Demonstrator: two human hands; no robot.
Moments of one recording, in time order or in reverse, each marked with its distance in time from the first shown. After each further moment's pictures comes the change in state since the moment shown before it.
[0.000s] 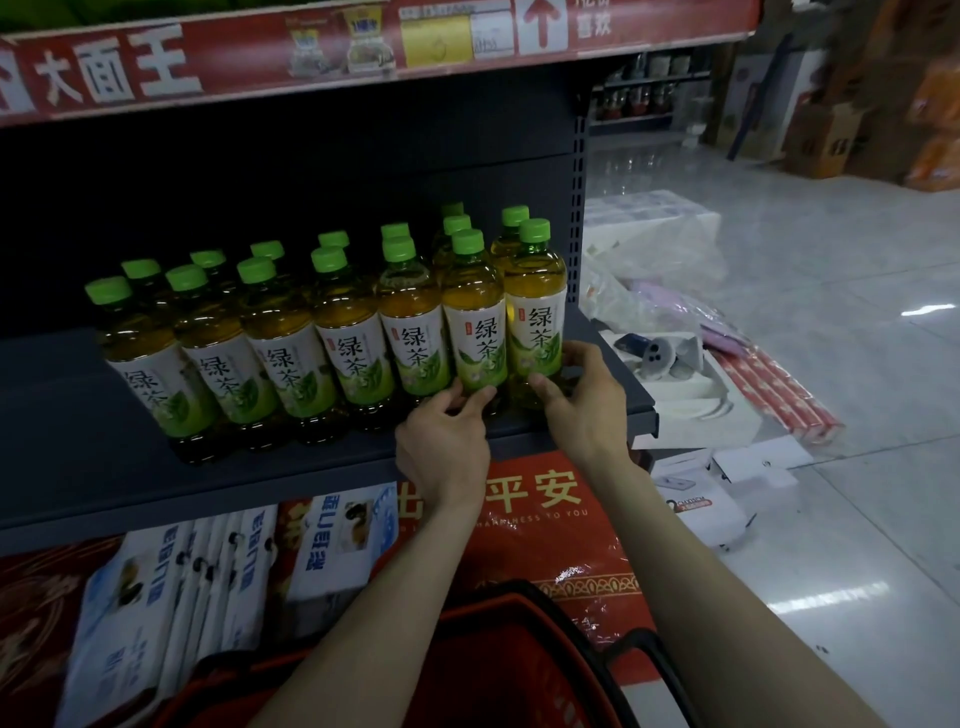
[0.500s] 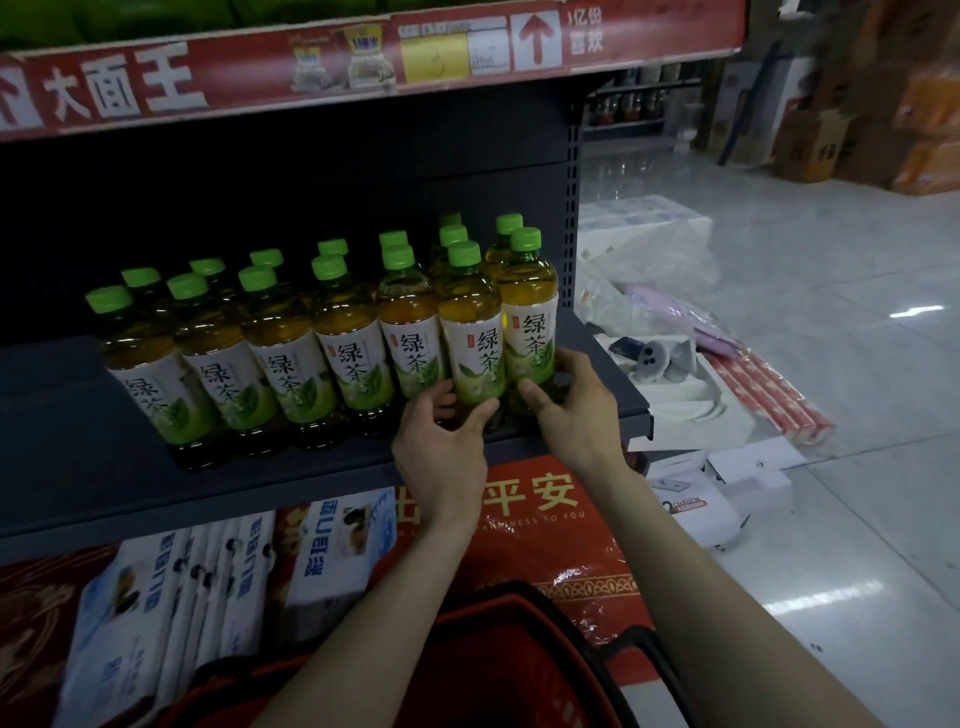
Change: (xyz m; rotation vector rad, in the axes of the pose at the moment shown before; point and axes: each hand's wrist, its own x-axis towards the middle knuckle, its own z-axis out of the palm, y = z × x) left_hand -0.001 -0.005 -0.007 -0.071 -0.028 0.064; right_hand -0.006 -0.004 -0.001 0.012 -0.051 0.002
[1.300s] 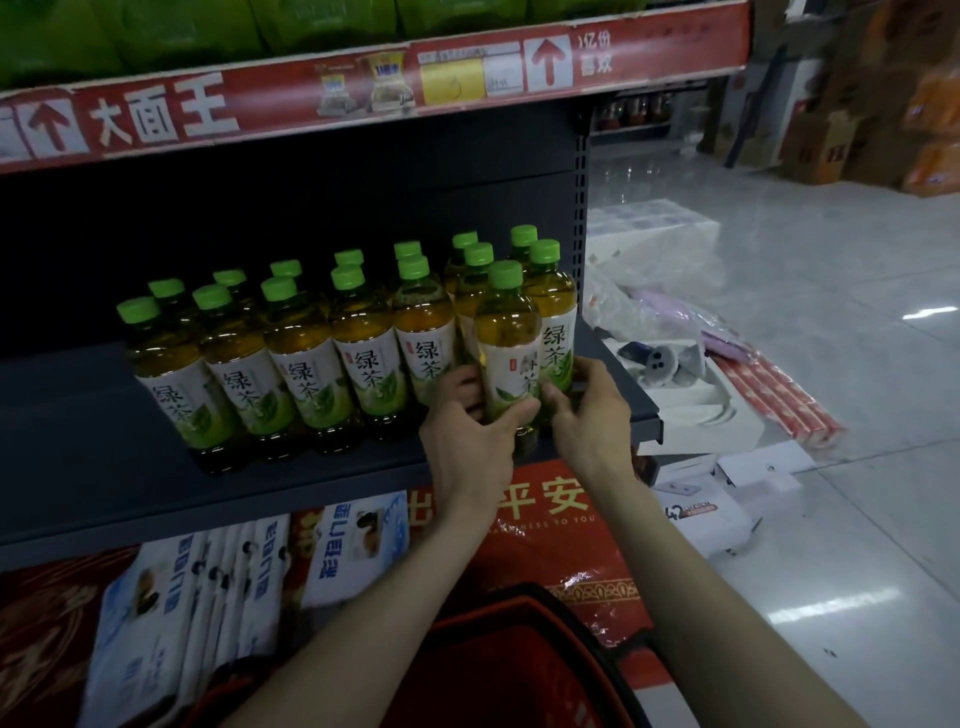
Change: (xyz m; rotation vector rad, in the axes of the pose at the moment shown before) left_hand -0.002 0.030 -0.011 -0.127 -0.195 0.051; right_hand -0.003 0.000 0.006 -0.043 0.098 0.017
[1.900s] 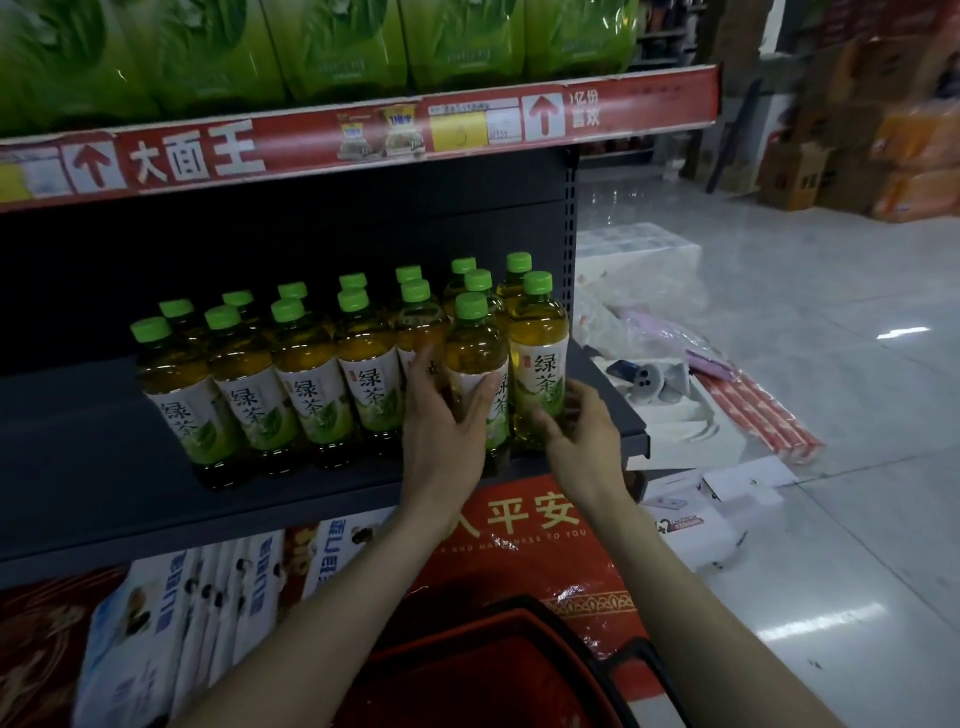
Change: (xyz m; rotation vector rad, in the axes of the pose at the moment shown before) left_hand 0.018 0.018 -0.032 0.079 -0.149 0.107; right_hand -0.016 -0.002 -0.007 0.069 -0.058 0.000
